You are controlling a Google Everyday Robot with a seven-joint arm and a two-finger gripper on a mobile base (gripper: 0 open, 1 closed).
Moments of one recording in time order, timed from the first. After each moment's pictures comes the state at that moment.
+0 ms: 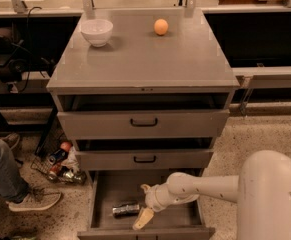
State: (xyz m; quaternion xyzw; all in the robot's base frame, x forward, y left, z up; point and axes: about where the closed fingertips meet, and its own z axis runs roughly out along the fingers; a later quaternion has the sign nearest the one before) arm 0.502 0.027 0.289 -0.58 0.73 0.27 0.25
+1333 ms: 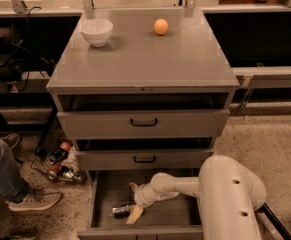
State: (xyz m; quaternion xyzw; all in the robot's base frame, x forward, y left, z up) arm 0.555 0.073 0.186 -0.65 0.67 0.24 0.27
